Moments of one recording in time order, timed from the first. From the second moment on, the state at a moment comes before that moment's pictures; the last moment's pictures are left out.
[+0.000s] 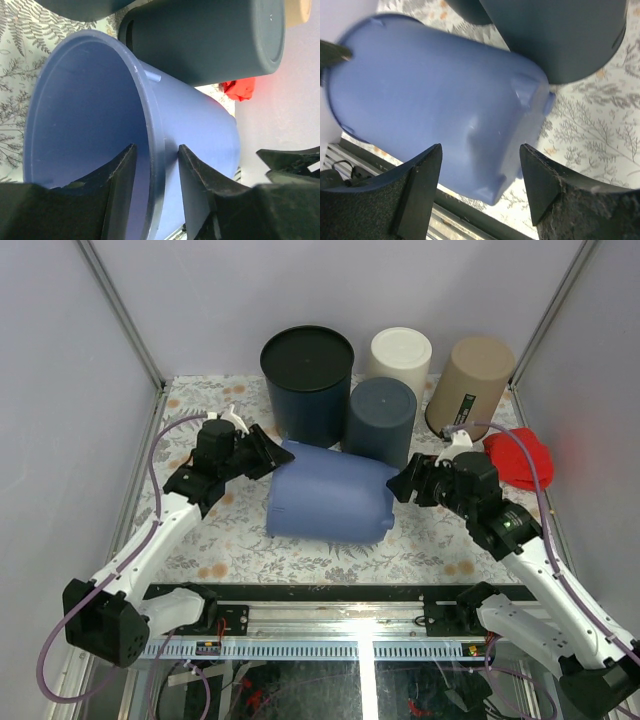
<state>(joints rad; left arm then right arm) -0.35 1.12 0.93 -0.29 0.29 -0.85 0.51 0.82 0.89 -0.49 -0.06 0.53</state>
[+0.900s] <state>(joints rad) -0.63 1.19 1.14 -0.55 -0.34 -0.60 0.51 0.87 0.68 -0.29 -0.20 0.63</state>
